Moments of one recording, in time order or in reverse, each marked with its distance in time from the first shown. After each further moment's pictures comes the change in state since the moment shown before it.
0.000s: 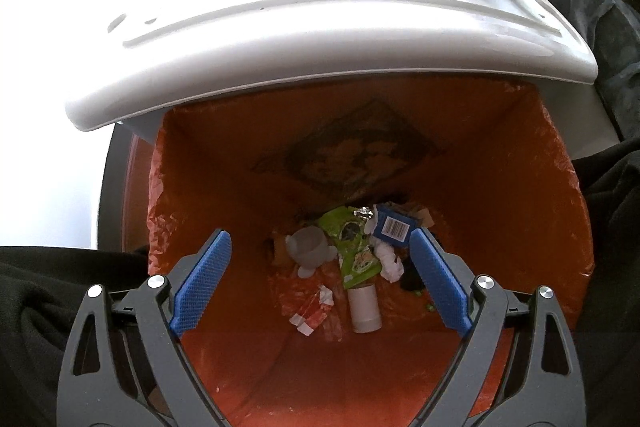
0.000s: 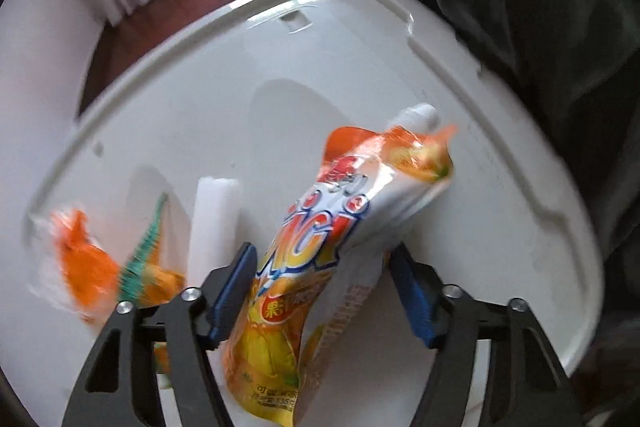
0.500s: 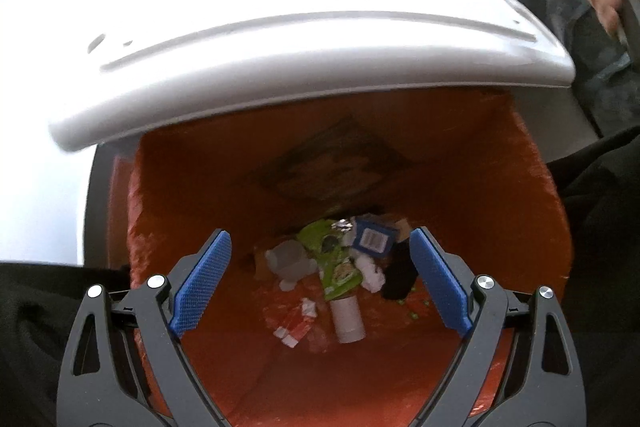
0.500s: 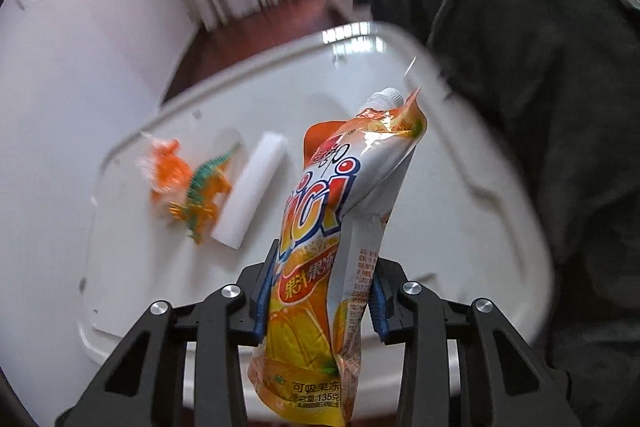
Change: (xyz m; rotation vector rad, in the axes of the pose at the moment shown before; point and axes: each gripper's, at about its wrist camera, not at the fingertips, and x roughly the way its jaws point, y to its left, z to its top) left arm -0.011 -0.008 0.010 0.042 -0.048 -0.086; right arm -0.101 -0.093 -0.075 -0.157 -0.185 0.313
